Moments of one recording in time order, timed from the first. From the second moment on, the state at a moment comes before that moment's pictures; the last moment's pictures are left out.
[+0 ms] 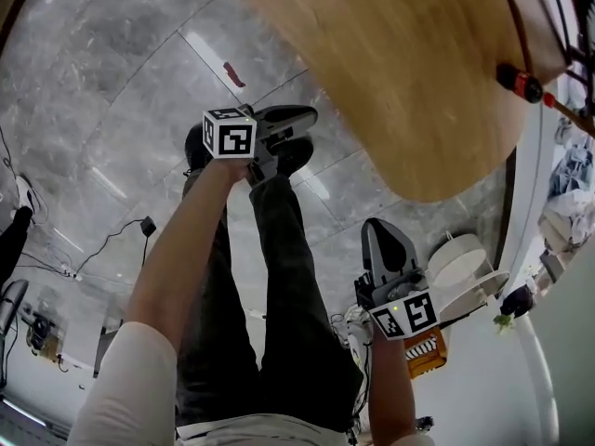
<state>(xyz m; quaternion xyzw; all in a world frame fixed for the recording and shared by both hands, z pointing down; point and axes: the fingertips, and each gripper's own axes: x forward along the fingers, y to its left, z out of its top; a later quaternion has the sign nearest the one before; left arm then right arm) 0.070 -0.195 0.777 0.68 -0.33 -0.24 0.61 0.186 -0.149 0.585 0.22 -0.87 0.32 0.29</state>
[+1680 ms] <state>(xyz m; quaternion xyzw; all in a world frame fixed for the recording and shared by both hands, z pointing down) 0.126 -0.276 0.839 0.76 -0.12 -0.40 0.49 0.151 -0.113 0.747 0.18 -0.86 0.35 0.31</state>
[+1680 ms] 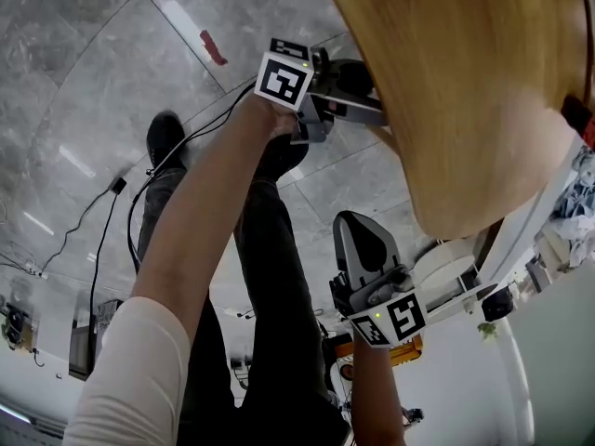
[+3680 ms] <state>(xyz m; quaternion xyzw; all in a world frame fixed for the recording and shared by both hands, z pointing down) 0.112 -0.267 0.858 0.69 -0.15 -0.52 0.48 0.150 -0.101 0.775 0.19 -0.85 0.36 0.33</state>
